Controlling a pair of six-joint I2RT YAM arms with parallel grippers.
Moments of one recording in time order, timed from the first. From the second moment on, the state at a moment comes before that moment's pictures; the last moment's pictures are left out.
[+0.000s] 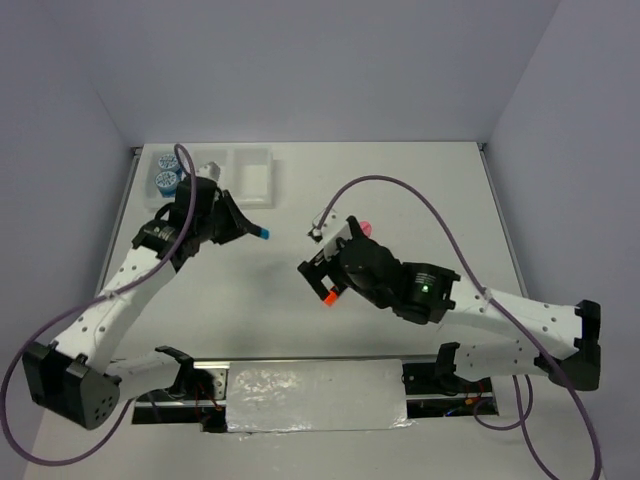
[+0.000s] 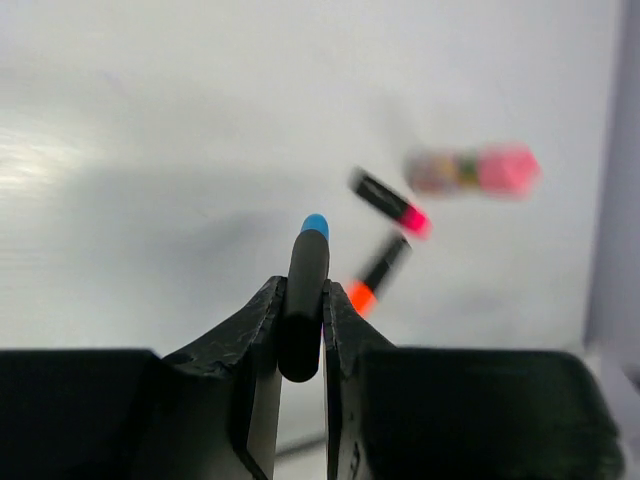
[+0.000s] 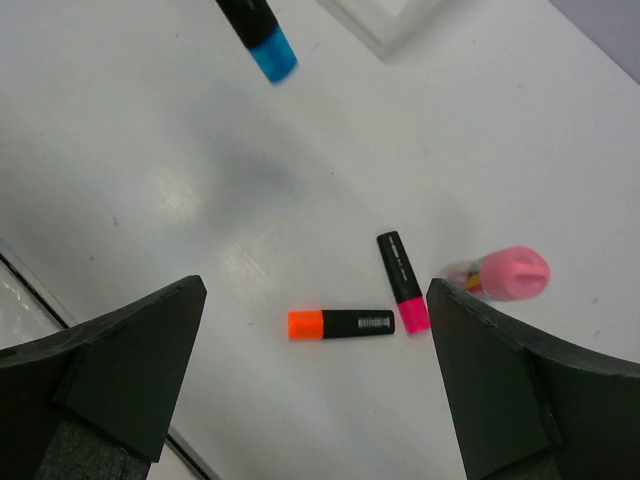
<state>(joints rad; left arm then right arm) -0.40 1.08 1.04 -0.59 0.11 -0.69 1.20 1.15 1.08 -0.40 0.45 0.02</state>
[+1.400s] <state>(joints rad) 0.04 2.03 1.59 -0.28 -0.17 -0.77 1.06 0.96 0.89 -0.54 0.42 0.34</state>
